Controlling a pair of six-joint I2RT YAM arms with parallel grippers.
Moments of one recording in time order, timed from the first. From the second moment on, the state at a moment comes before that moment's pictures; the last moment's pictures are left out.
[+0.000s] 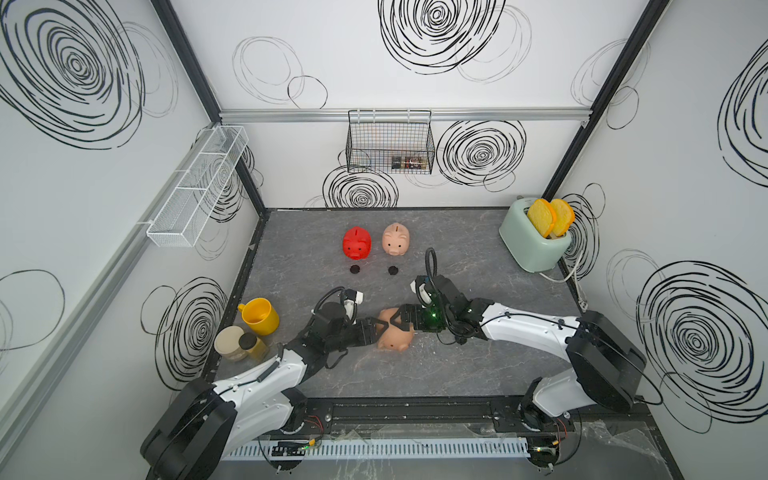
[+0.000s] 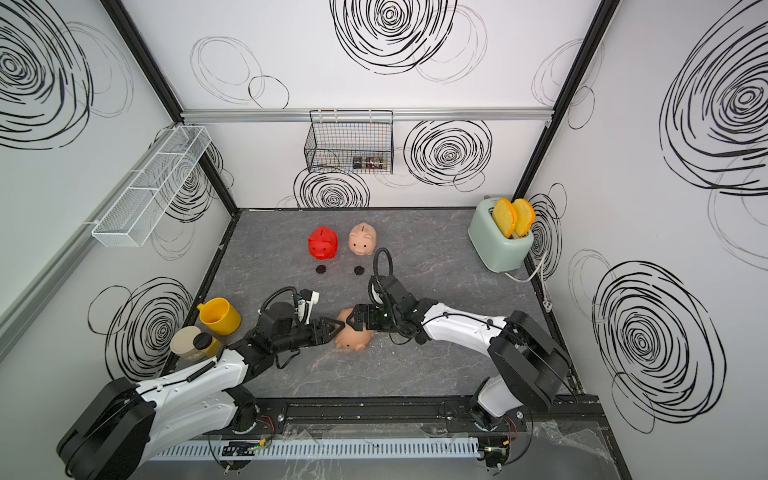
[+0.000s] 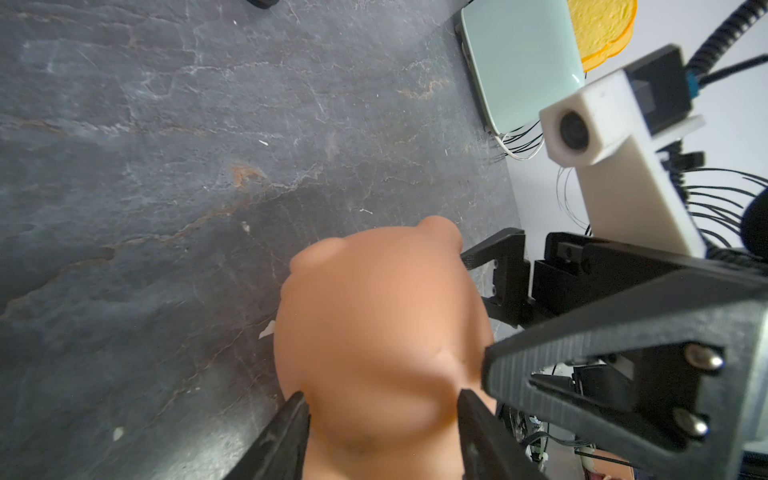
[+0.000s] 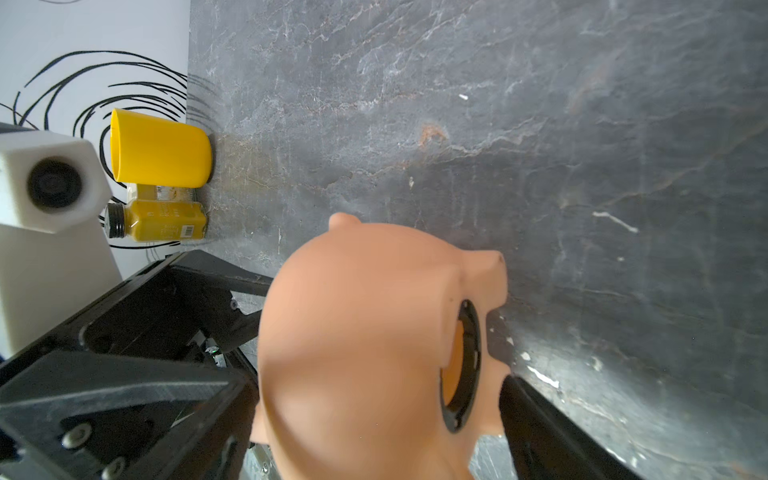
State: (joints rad) left arm -0.54 1.05 0.26 0.24 0.42 -0.80; right arm 0.86 1.50 0.79 -0.10 -0.31 0.81
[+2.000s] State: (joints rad) left arm -0.68 1.09 0.18 0.41 0.34 -1.06; right arm 0.75 1.39 0.54 0.20 -0.37 1.03
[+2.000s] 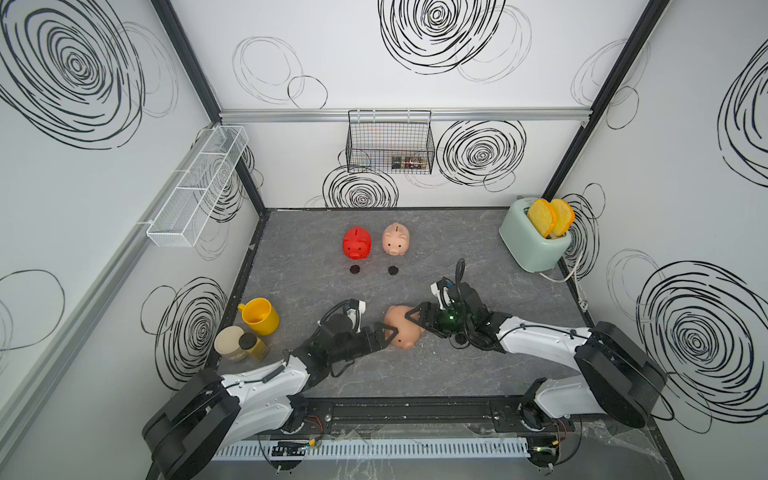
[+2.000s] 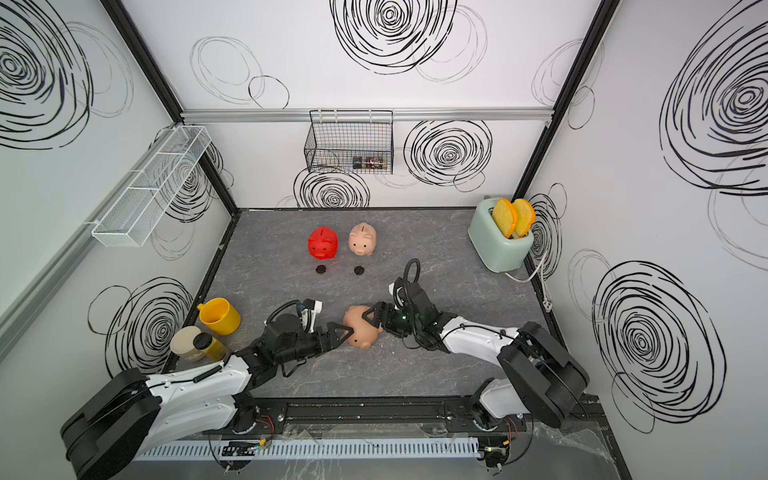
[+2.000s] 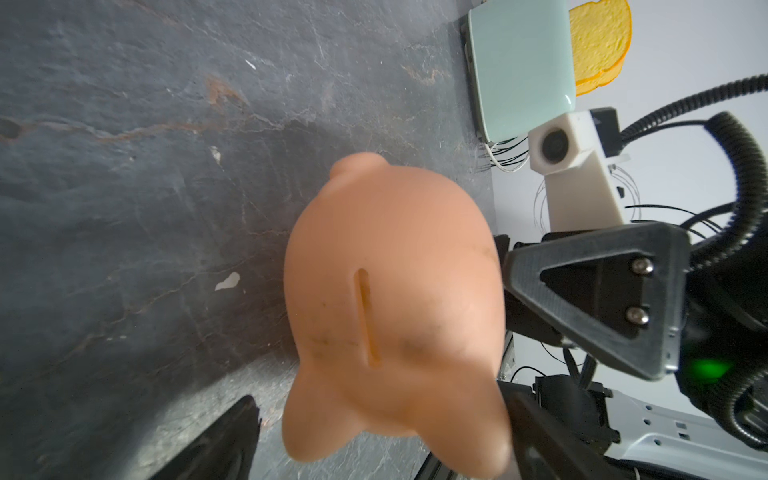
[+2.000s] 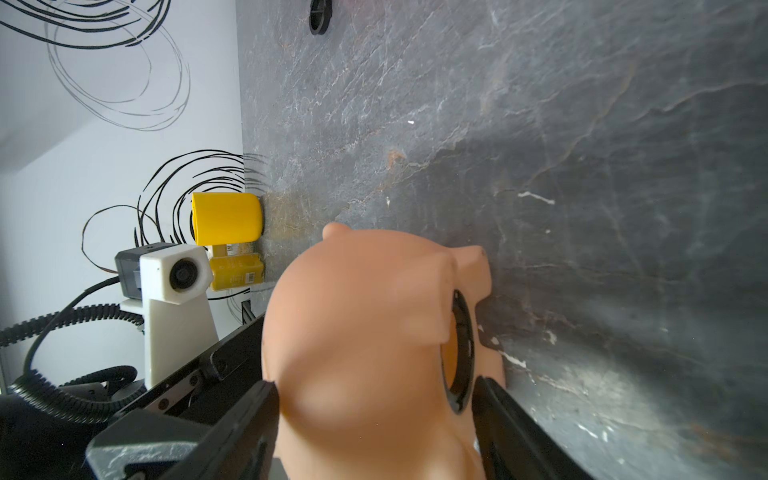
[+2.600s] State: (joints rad) left arm -0.72 1.19 0.18 0.52 0.34 -1.13; right arm 0.75 1.40 0.54 0.21 -0.37 1.03
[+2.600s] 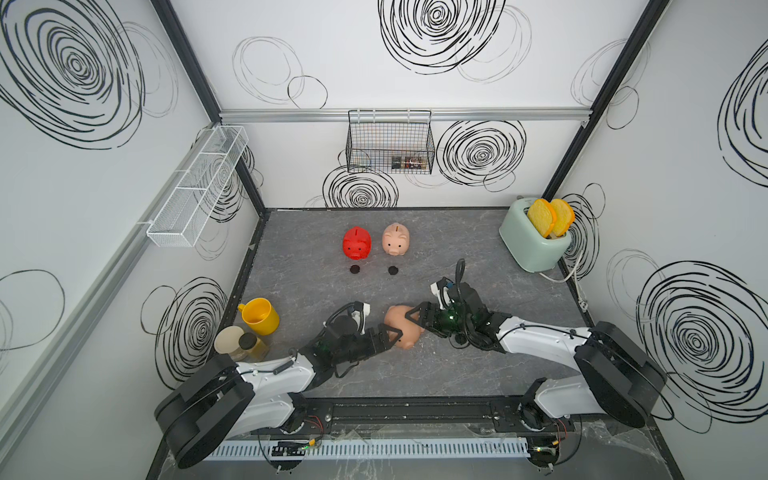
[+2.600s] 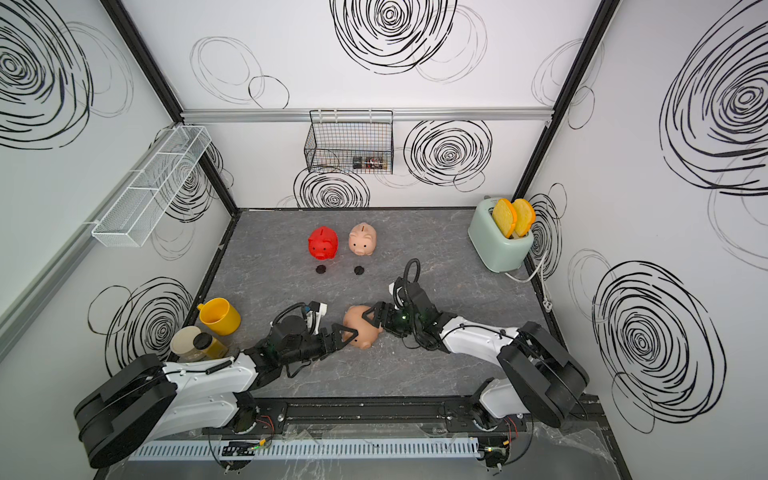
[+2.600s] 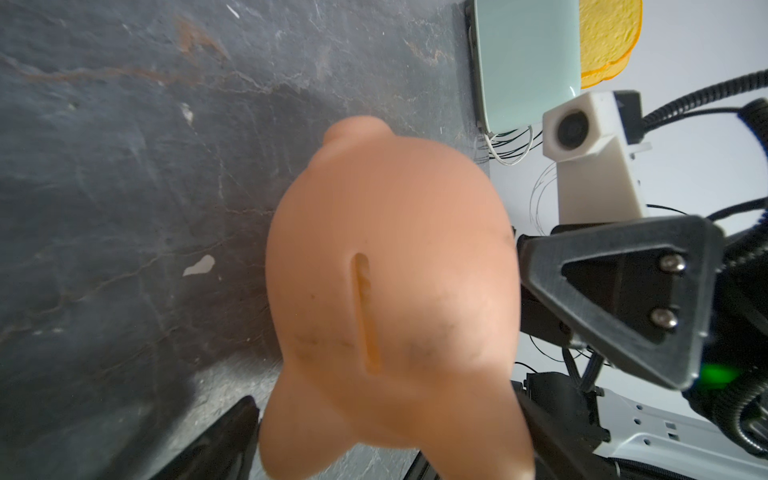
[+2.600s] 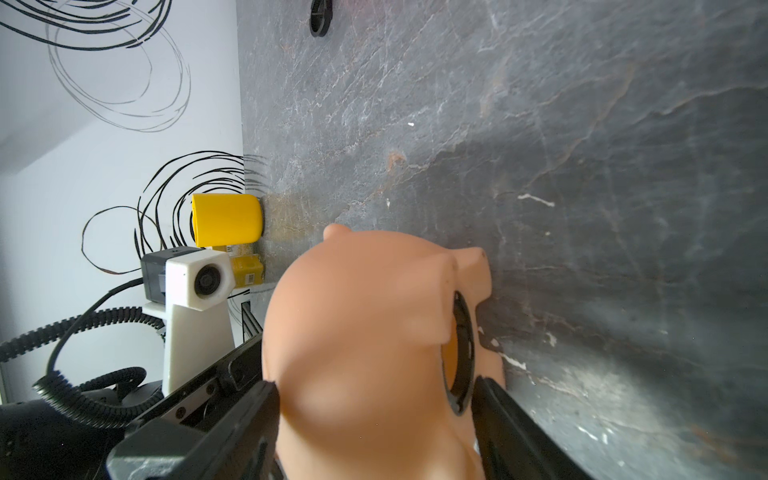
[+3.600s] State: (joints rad) left arm -0.71 1.28 0.17 0.65 0.36 -1.16; right arm 0.75 1.40 0.54 0.22 -0.38 1.03
